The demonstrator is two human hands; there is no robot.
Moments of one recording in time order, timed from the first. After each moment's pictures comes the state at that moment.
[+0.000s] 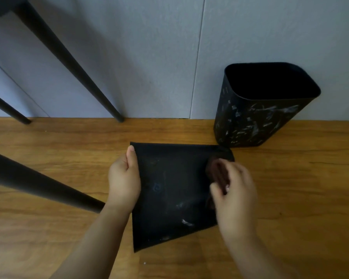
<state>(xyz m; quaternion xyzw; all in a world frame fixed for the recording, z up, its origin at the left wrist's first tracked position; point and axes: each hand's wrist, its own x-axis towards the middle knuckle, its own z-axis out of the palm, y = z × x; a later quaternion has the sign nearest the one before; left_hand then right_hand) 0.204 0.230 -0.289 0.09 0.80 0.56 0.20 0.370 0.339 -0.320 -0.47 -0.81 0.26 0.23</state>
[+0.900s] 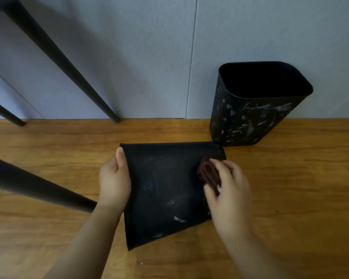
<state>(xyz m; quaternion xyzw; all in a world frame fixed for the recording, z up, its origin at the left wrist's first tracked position) 0.200 0.225 -0.293 0.07 0.80 0.57 0.19 0.373 0.341 -0.319 -0.44 -0.84 0.24 0.20</state>
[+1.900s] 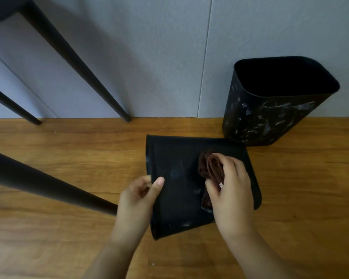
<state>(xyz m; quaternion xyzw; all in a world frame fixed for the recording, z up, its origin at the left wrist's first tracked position) 0.236 0.199 -0.300 0.15 0.73 0.60 0.29 0.347 0.337 -0.326 -0.41 -0.83 0.28 0.26</state>
